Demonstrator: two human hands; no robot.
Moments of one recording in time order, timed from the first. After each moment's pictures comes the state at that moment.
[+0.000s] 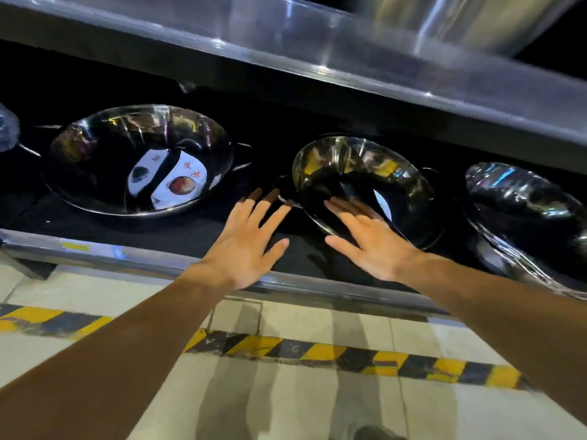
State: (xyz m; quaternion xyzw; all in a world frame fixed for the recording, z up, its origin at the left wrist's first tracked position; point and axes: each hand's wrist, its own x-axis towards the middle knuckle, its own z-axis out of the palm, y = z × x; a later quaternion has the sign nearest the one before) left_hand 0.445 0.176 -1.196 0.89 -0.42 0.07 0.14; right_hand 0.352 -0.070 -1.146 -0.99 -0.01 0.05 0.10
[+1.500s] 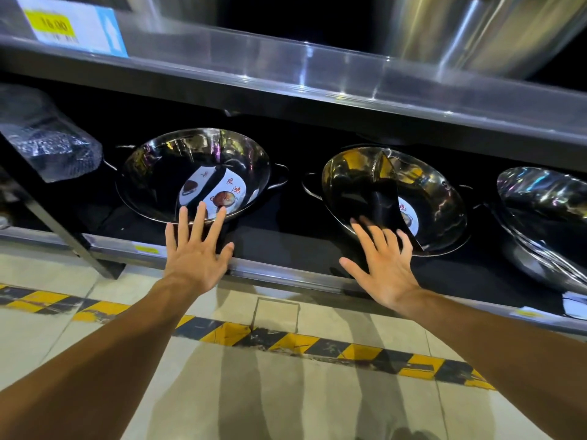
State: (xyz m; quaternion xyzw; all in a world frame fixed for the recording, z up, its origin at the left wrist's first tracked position) left_hand 0.467 0.303 -1.218 0.99 -0.15 0.02 0.06; right_hand 0.334 -0.028 -1.208 -0.99 0.07 -0.08 0.01
